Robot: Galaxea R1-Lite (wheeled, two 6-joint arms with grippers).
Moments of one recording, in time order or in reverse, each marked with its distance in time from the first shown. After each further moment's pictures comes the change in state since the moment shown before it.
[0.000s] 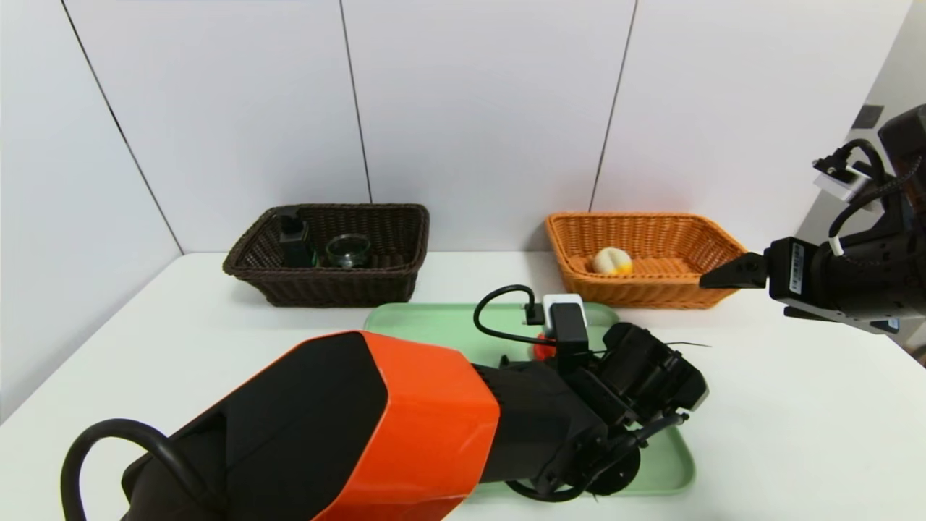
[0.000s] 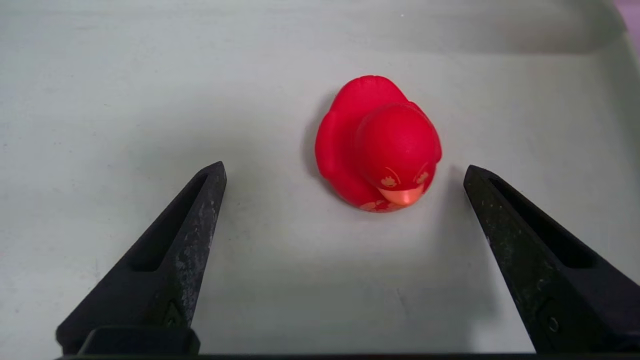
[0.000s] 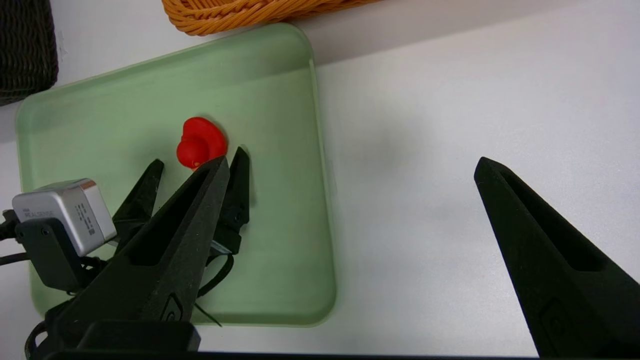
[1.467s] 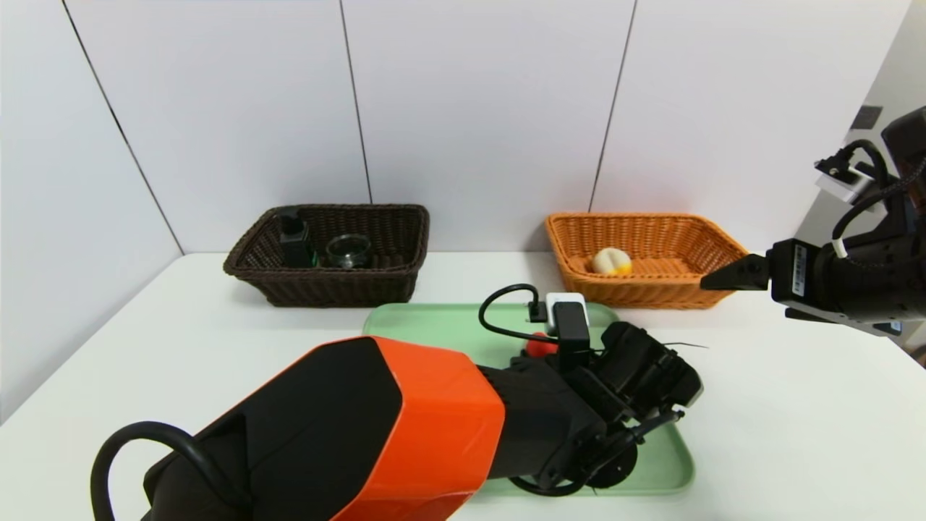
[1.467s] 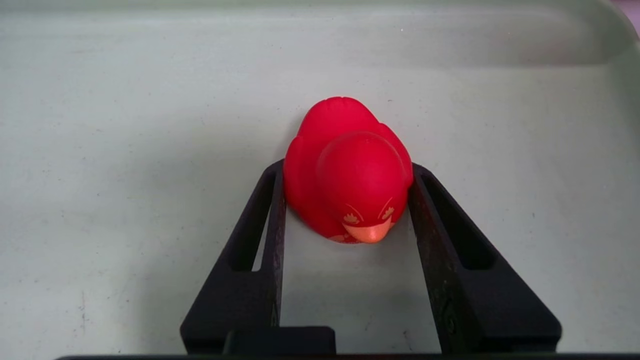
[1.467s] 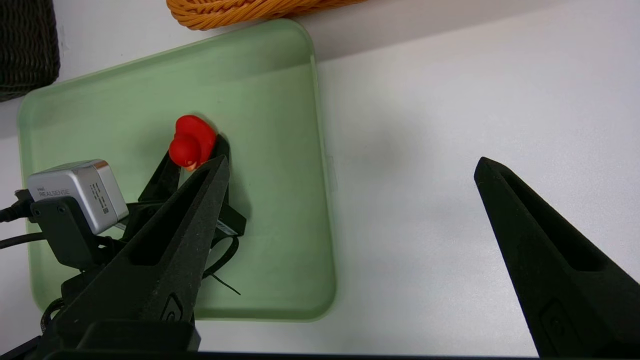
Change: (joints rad) left arm 0.016 0.037 -0.029 0.001 -0.005 0.040; right arm 0.004 -0.008 0.006 0.000 0.001 -0.001
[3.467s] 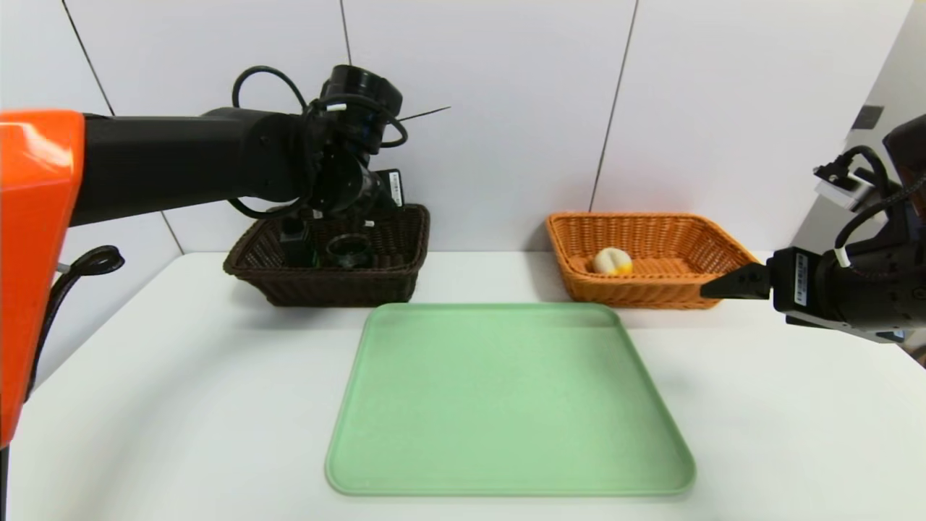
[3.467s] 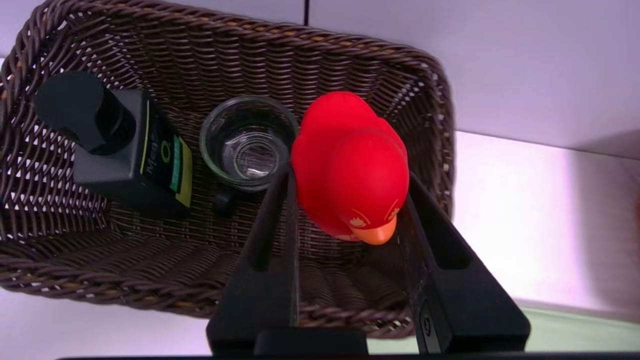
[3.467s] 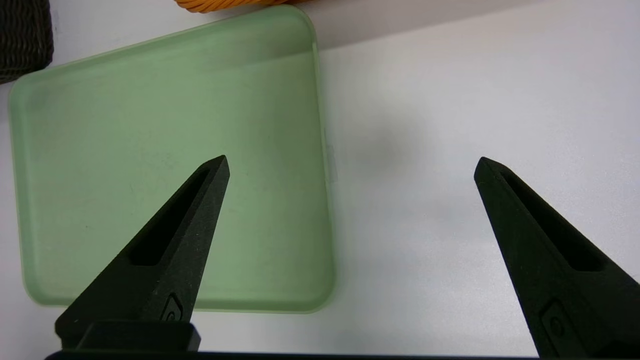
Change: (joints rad) left arm 0.574 -0.363 -0.140 0.283 -0.357 0.256; right arm 0.011 -0.014 0.023 0.000 -0.001 -0.013
